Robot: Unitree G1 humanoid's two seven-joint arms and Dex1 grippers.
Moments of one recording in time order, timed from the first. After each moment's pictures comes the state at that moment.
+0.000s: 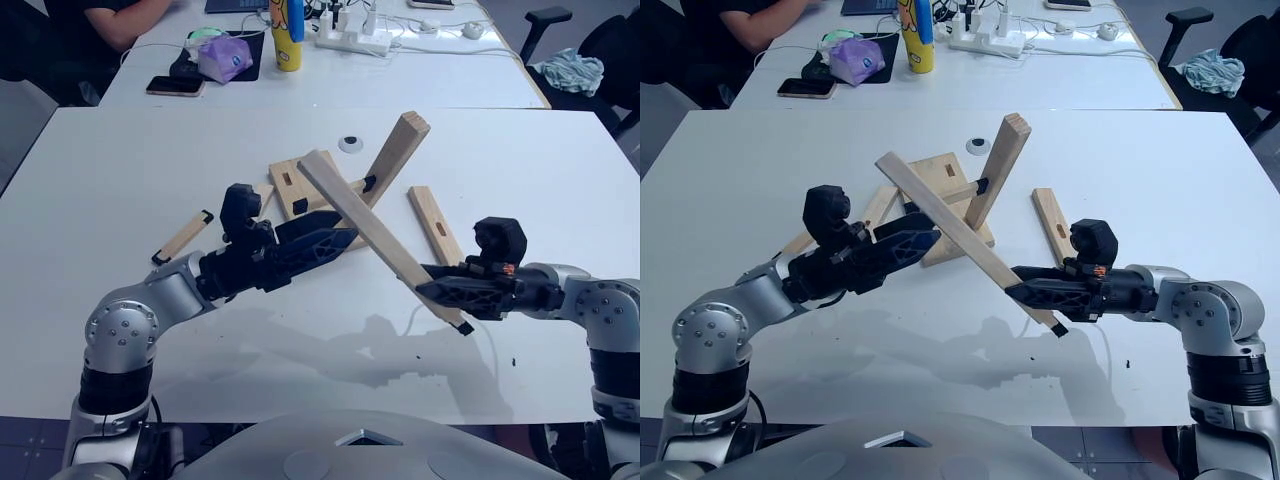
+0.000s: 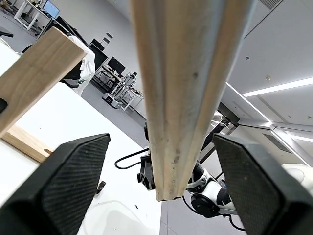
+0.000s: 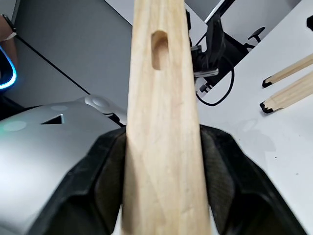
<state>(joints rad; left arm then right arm) -0.09 0.44 0.01 -0.49 -1.46 0.86 -0.47 -0.10 -0.74 -0.11 -0.20 1.14 1.14 1.36</state>
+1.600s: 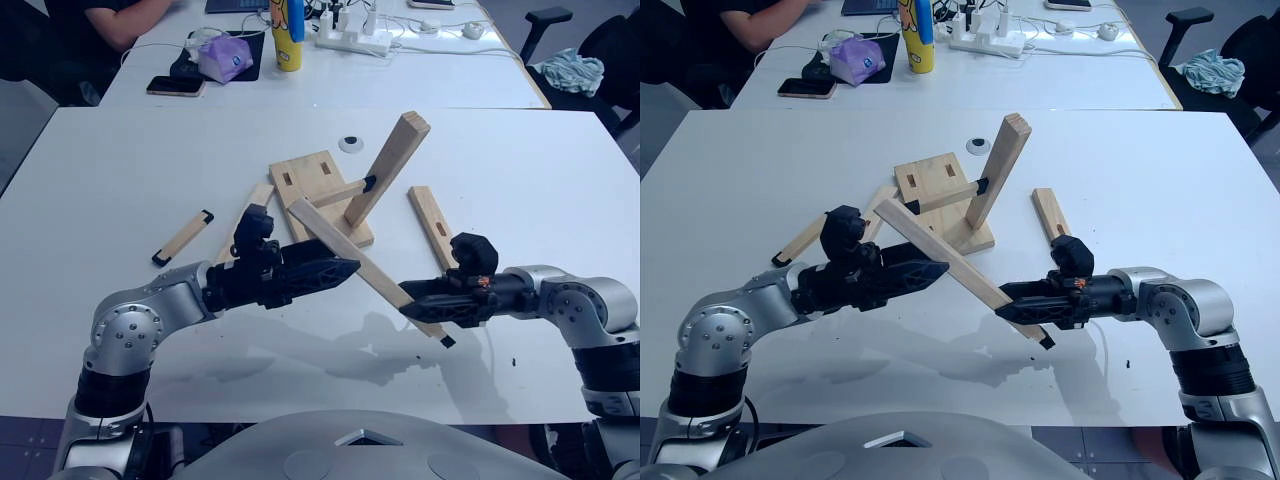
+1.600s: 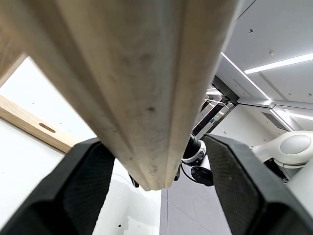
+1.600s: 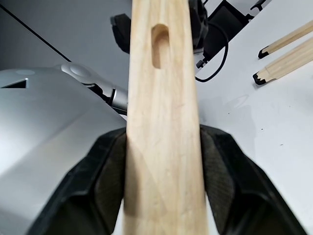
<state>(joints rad) -0.09 0.48 -0.03 -0.49 -1.35 0.91 -0.60 -0.12 -0.77 0.04 -0.15 0.95 0.99 1.49</state>
